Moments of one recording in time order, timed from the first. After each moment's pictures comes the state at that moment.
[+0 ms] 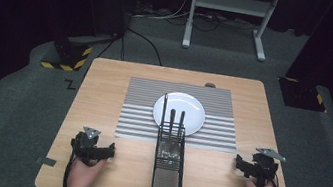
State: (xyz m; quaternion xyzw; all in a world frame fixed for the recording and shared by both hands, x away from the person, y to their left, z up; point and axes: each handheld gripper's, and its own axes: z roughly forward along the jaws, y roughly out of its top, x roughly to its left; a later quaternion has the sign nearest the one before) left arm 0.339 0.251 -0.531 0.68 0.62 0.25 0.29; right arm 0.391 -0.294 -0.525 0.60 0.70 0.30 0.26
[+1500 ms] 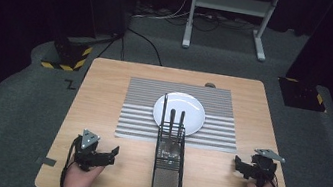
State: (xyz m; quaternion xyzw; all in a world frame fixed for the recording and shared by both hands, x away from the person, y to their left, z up) left arm 0.312 0.240 -0.506 0.70 0.54 0.25 0.40; right arm 0.388 -0.292 -0.525 0.58 0.71 0.30 0.25
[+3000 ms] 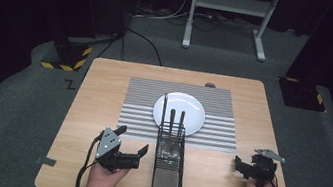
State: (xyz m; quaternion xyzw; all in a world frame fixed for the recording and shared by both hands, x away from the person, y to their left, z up) left arm 0.304 0.166 -0.445 0.69 0.40 0.27 0.55; right arm 0.388 -0.292 -0.525 0.58 0.71 0.30 0.25
